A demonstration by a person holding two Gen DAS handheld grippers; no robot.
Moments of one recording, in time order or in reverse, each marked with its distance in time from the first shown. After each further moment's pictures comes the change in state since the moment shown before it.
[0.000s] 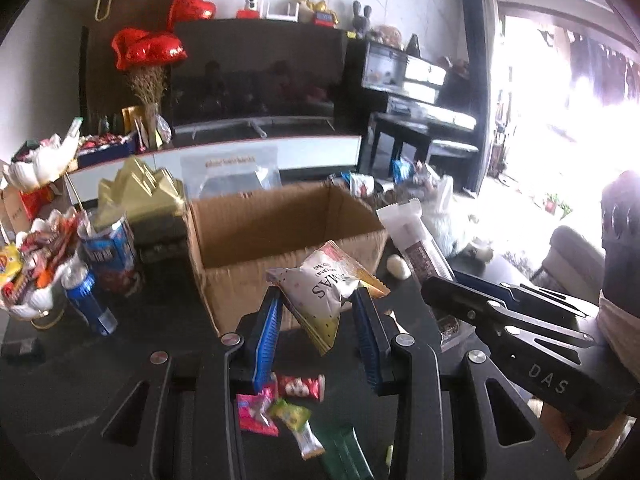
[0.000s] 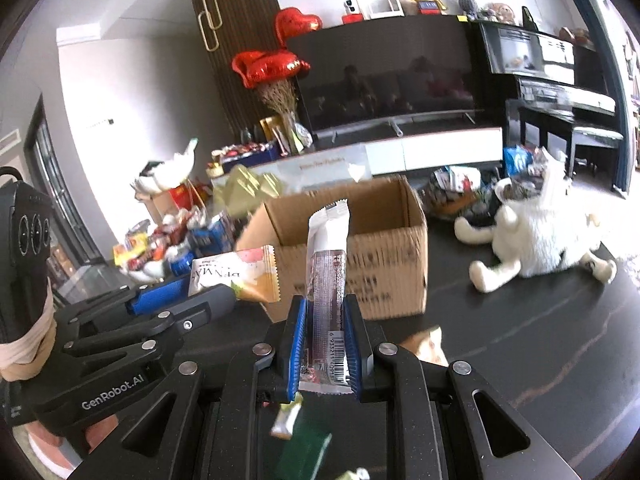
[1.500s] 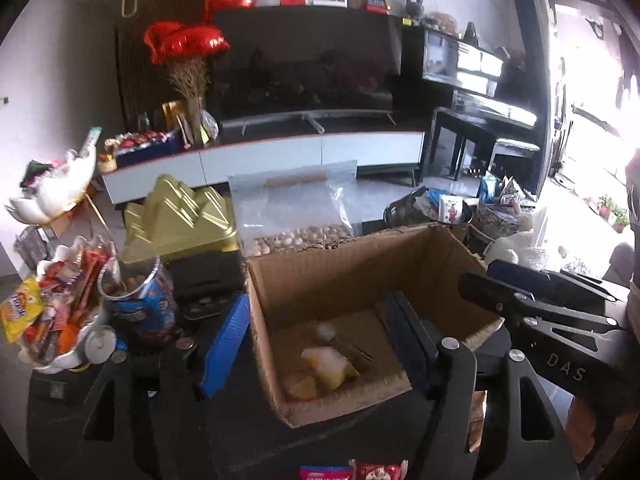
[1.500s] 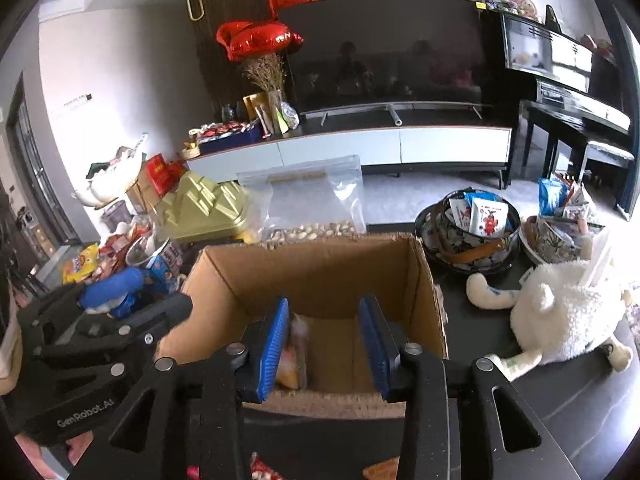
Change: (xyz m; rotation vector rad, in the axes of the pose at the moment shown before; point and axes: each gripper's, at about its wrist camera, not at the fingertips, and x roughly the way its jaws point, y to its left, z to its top) left arm 0.089 0.058 0.072 -0.024 0.038 0.198; right arm 0.127 -0.017 0.089 -0.054 0.112 -0.052
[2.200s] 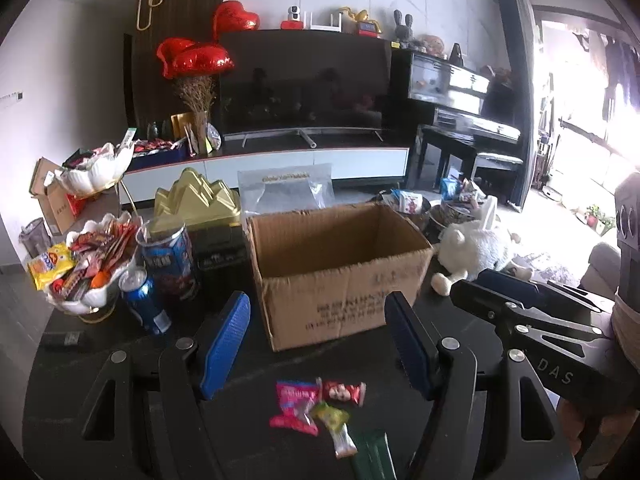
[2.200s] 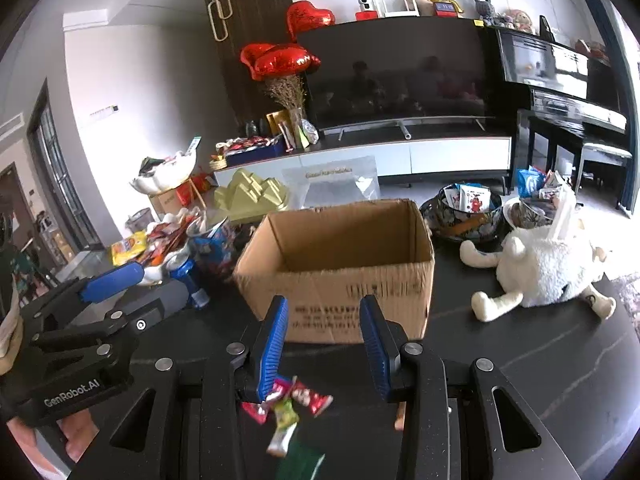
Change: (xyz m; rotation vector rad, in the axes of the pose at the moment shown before) left arm -0.121 -0.023 -0.068 -0.024 -0.051 -0.029; right arm -0.116 0.020 -0.081 -0.014 -0.072 0.041
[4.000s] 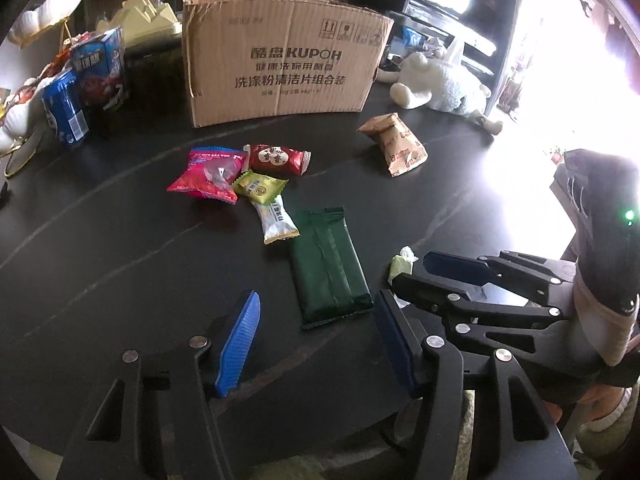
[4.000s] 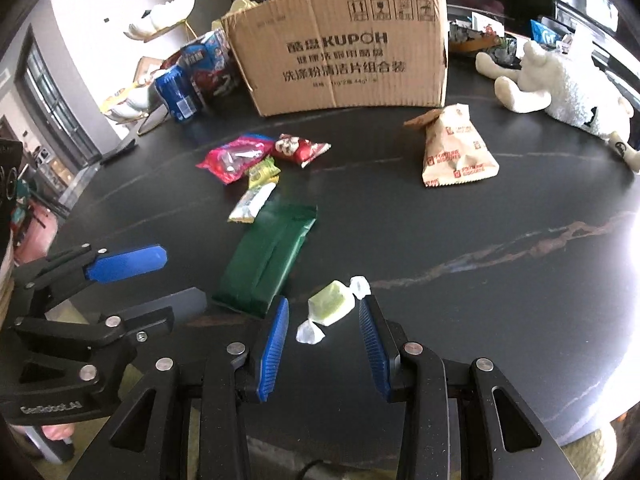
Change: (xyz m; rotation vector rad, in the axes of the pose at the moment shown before) left arm 0.047 -0.026 -0.185 -0.022 0.403 -0.191; right arm 0.043 -0.009 -0.190 -0.017 0.404 0.020
